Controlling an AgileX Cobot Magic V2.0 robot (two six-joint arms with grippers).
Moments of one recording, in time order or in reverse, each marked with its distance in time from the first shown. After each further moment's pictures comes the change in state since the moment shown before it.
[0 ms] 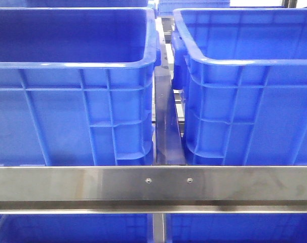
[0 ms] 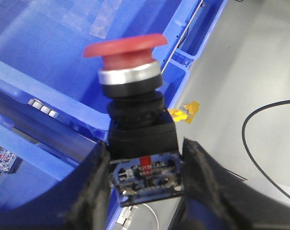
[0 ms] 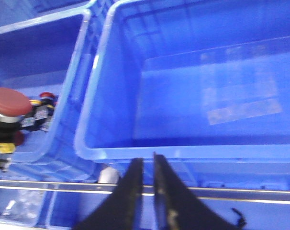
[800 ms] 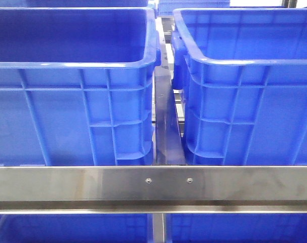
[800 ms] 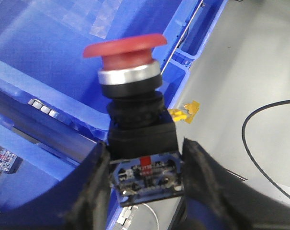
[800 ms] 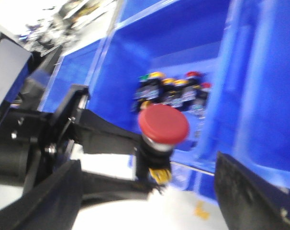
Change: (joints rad) left arm 0.000 0.000 0.000 0.000 0.000 0.000; right arm 0.000 0.343 0.000 0.854 0.063 -0.518
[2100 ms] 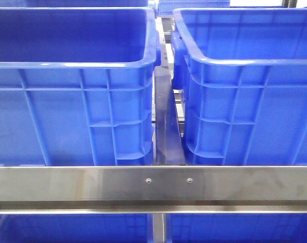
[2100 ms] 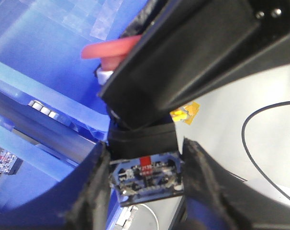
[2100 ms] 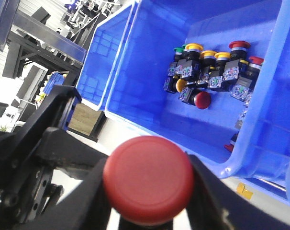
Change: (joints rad) left arm 0.000 0.000 0.000 0.000 -0.002 0.000; right arm 0.145 0.271 -0.002 0.245 -0.011 -0.263
